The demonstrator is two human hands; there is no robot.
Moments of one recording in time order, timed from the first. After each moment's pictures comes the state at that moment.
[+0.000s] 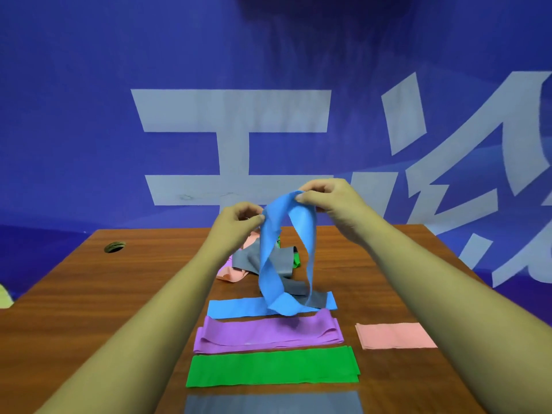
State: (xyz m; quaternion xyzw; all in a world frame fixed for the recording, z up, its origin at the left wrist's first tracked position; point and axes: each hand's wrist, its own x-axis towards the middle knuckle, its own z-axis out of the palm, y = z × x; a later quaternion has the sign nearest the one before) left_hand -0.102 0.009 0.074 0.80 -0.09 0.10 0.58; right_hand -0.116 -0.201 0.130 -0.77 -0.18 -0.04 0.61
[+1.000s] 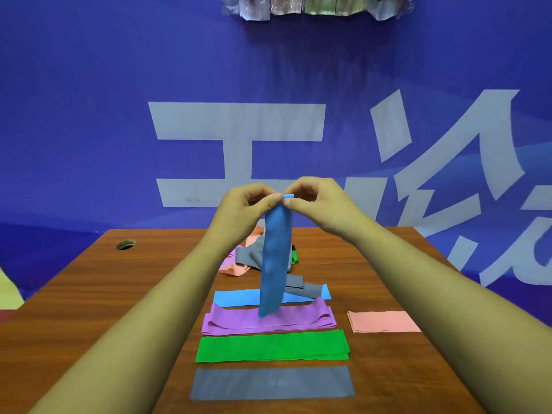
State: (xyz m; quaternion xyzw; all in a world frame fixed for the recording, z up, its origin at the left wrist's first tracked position) left_hand -0.184 -0.004 0.134 0.80 -0.22 0.19 0.53; right_hand -0.186 -0.184 0.155 -0.86 -0.22 -0.13 0.45
